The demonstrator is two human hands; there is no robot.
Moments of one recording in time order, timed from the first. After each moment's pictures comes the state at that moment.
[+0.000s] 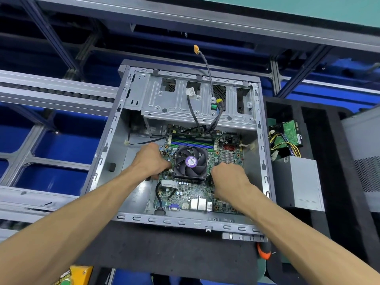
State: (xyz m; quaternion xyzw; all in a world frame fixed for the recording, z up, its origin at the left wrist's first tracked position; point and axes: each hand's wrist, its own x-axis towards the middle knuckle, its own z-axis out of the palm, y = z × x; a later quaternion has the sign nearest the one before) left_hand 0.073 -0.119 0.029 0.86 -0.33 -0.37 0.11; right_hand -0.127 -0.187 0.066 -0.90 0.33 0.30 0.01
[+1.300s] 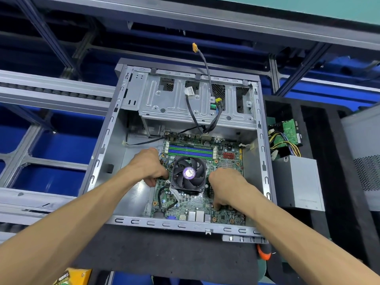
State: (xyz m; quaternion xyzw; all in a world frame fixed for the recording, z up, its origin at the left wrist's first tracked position) left_hand 0.073 -0.119 0.031 0.84 -0.31 -0.45 0.01; right_hand -0.123 -0.190 0.068 -0.86 0.30 0.40 0.10
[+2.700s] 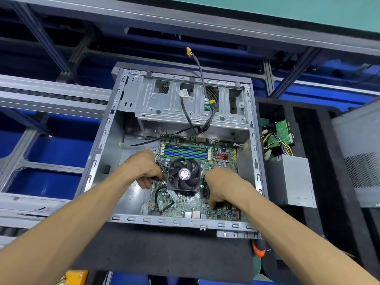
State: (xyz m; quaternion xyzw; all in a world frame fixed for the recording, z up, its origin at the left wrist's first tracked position) left_hand 0.075 -0.121 0.029 0.82 -0.29 -0.49 -0.01; right_hand -0.123 -0.195 0.067 -0.84 0.31 0.41 0.16
